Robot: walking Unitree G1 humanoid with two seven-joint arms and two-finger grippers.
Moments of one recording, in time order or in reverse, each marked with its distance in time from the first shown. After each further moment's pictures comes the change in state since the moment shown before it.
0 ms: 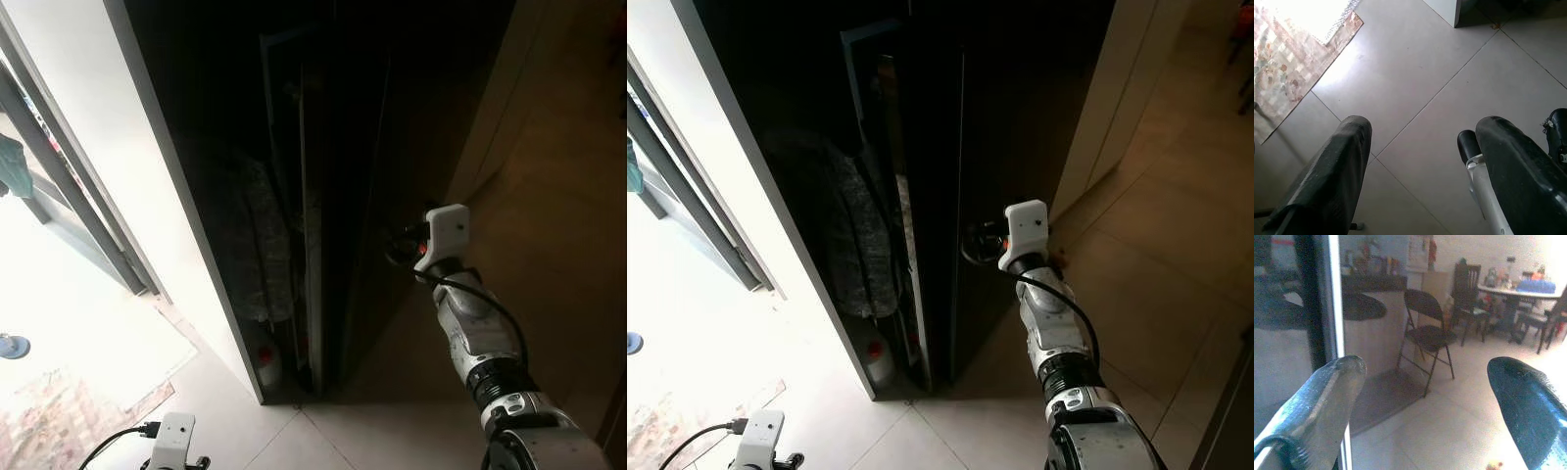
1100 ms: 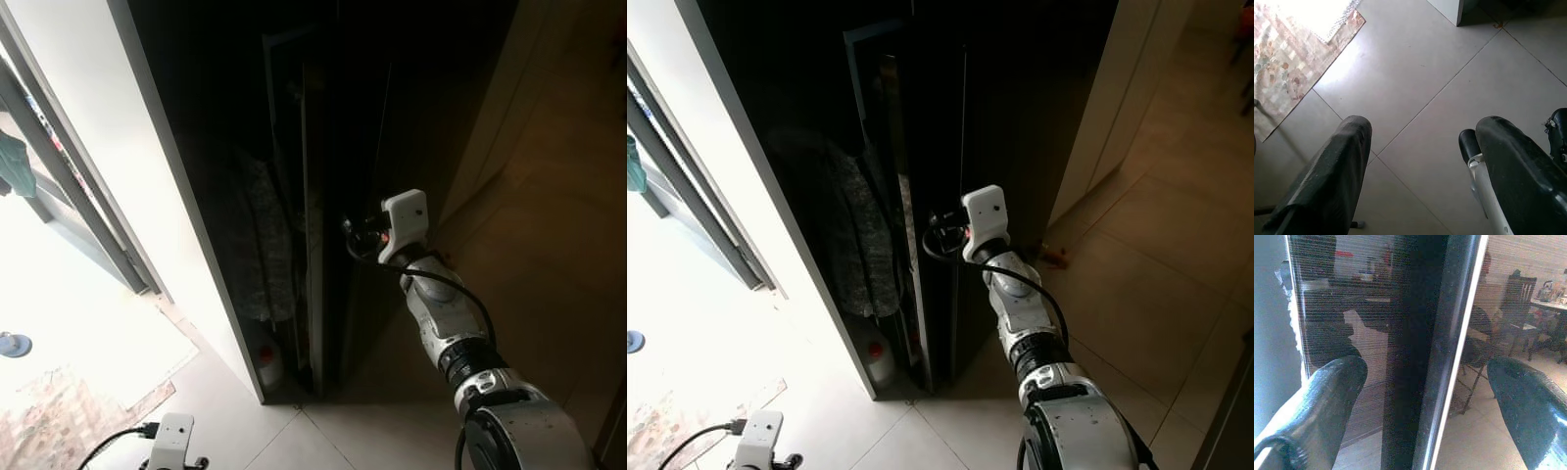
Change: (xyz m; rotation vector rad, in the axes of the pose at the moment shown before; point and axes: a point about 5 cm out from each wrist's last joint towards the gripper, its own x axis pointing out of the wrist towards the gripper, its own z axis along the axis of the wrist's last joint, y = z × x) left arm 0.000 0.001 -0.001 -0.001 0.002 0.005; right arm 0.020 0.038 0.010 0.000 -0.022 0.162
